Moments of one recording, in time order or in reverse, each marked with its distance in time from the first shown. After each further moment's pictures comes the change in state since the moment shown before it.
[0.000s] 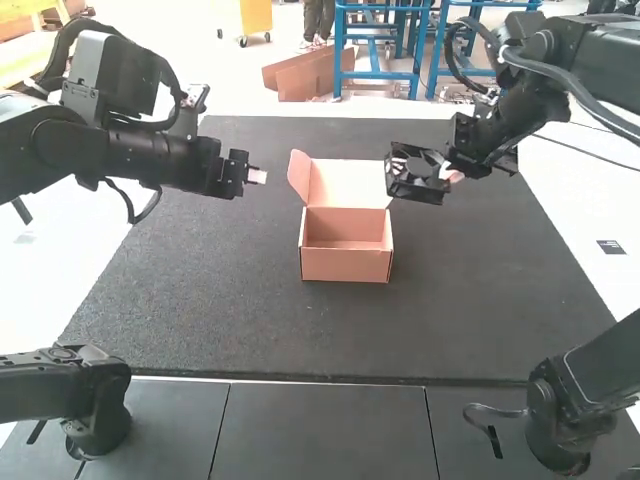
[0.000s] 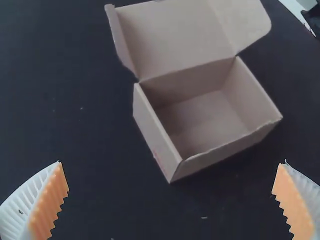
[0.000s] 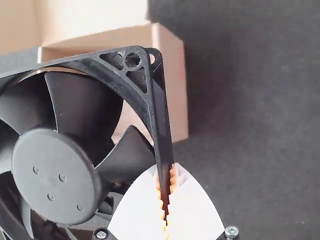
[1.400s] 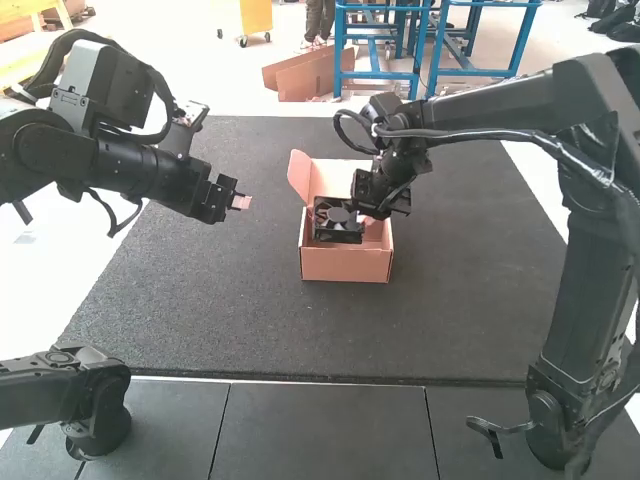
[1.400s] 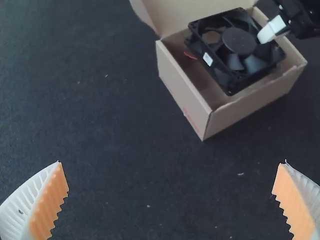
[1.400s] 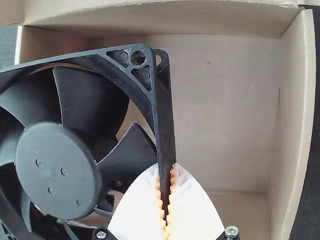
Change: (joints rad) left arm 0.000 -0.035 0.000 -0.123 -0.055 0.153; right arm 0.282 0.456 0.014 0.350 0.130 0.180
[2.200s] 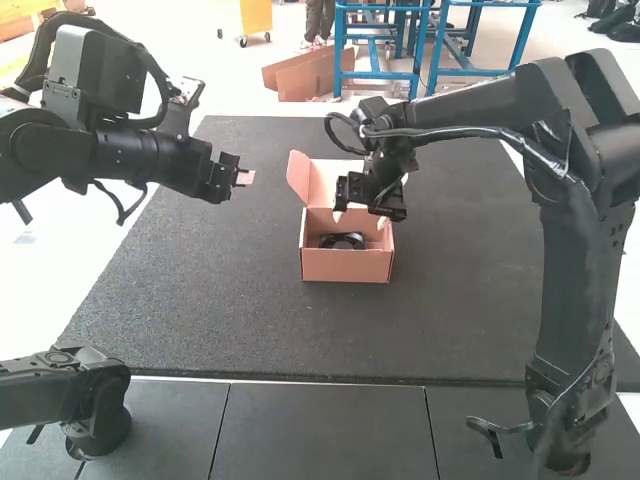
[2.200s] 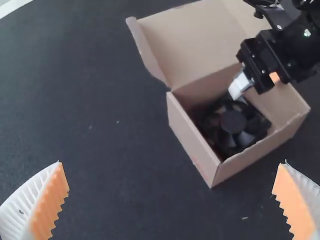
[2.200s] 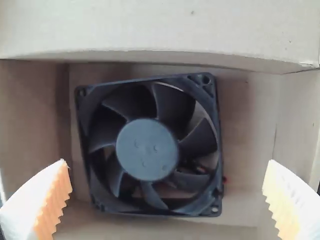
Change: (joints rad) left arm 0.003 0.001 0.010 0.137 -0.026 -0.008; right arm -0.001 0.113 0.139 -0.058 0.023 -0.068
